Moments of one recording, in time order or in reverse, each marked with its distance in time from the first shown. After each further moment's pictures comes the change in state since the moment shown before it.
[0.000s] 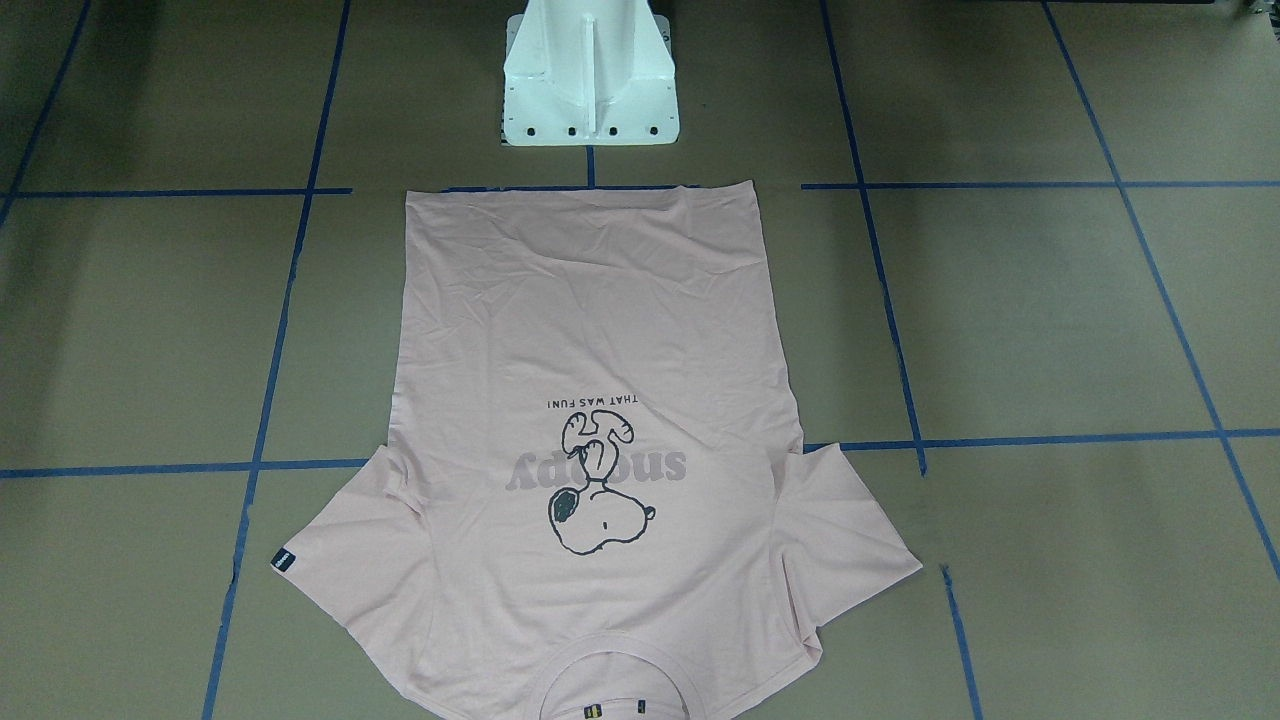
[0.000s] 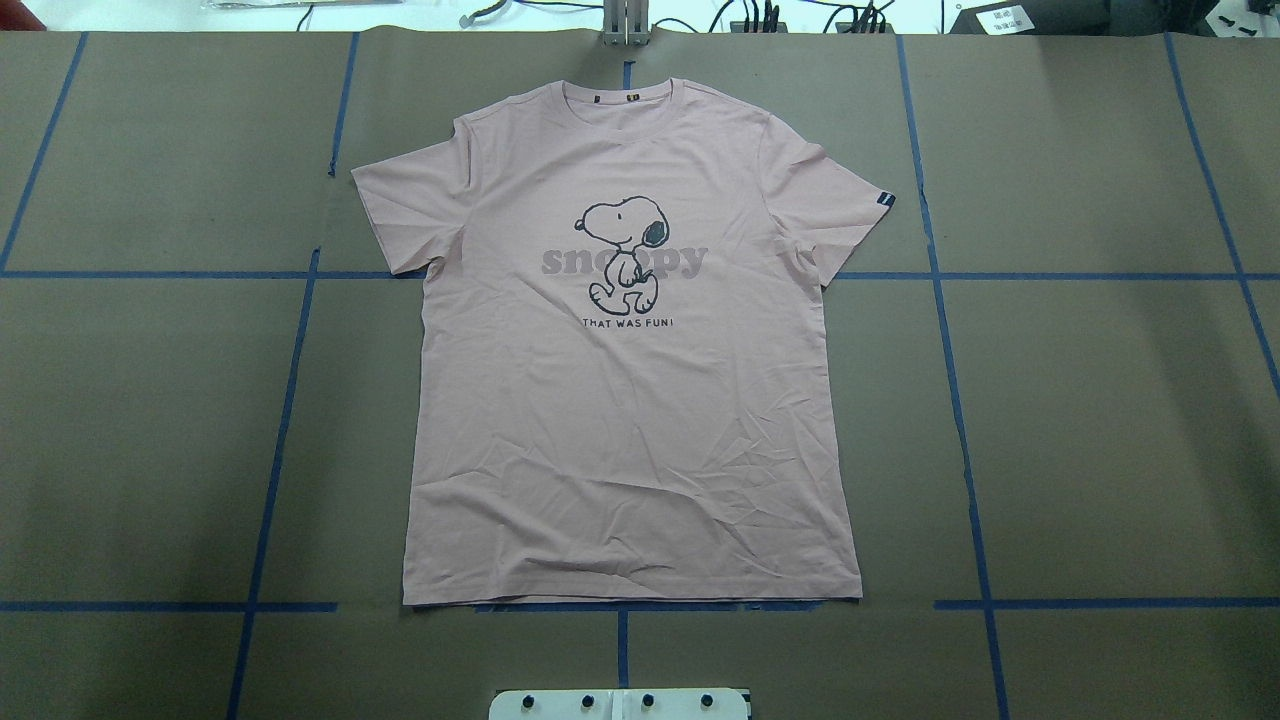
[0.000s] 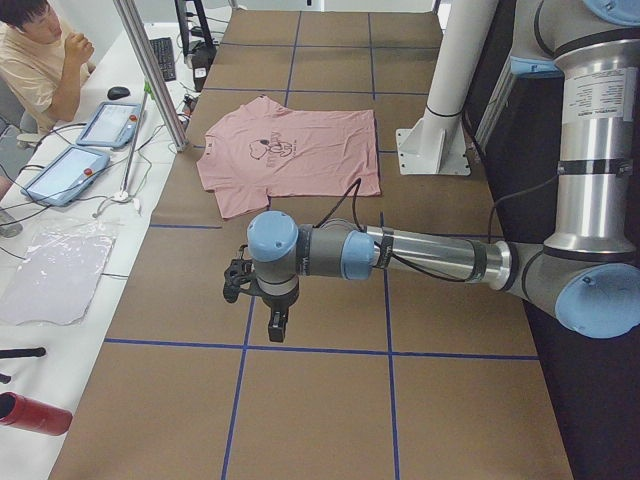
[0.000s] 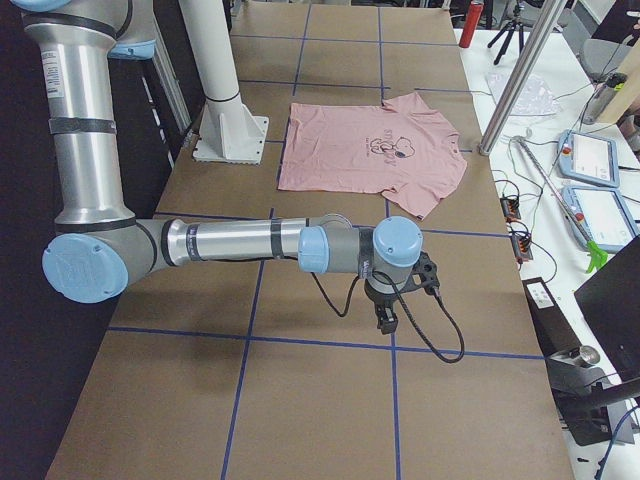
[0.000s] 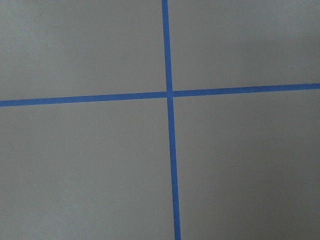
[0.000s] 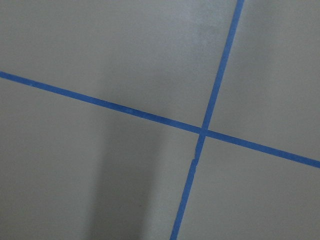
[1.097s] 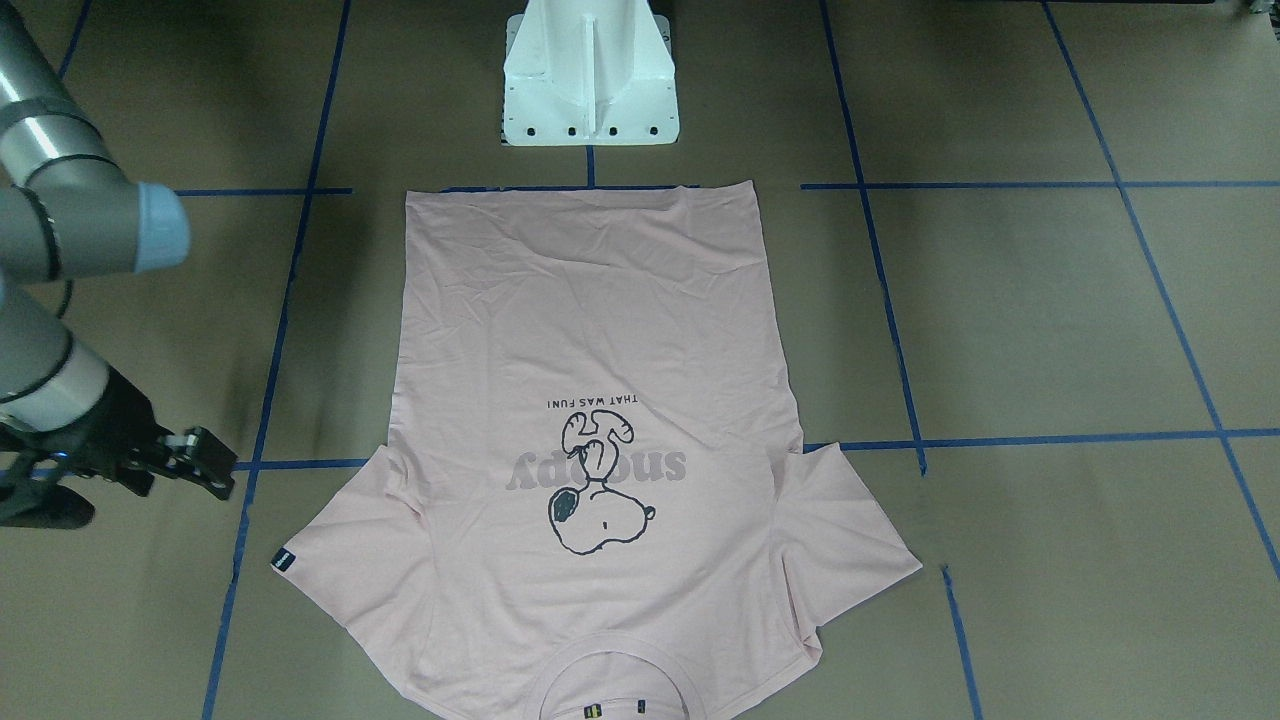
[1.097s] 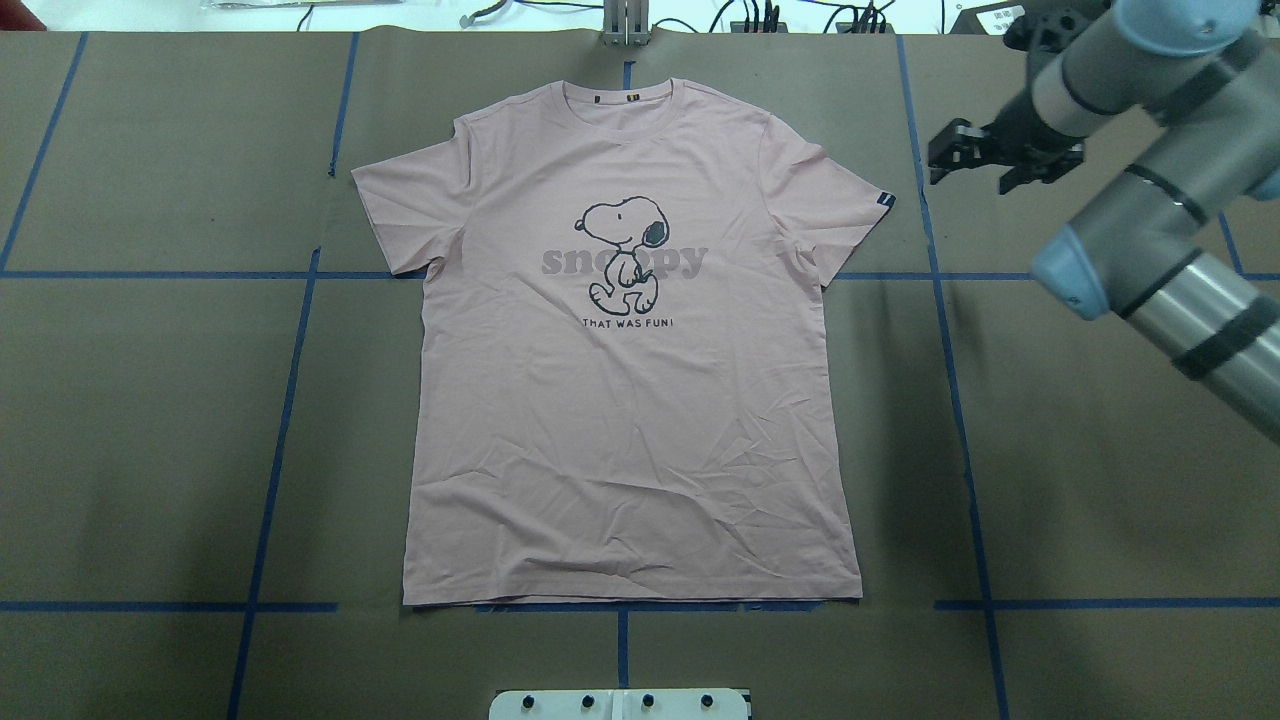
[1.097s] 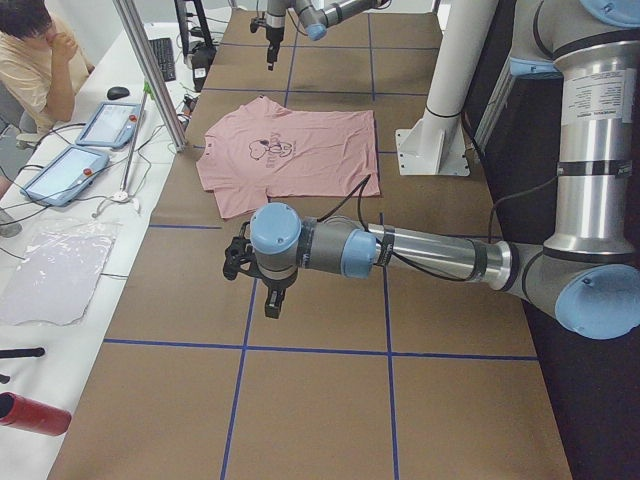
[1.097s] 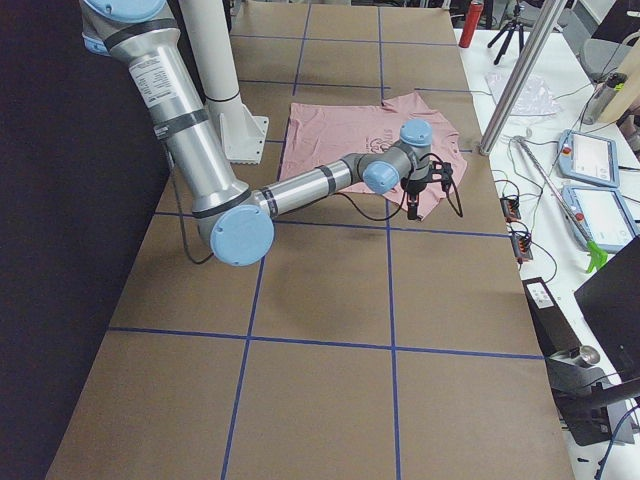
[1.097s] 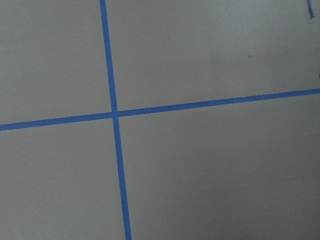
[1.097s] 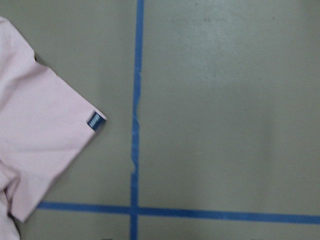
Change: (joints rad) left arm 0.005 0.003 -0.022 -0.085 -0.161 -0.007; right arm -0.573 0.453 -0.239 0.459 -0.352 1.274
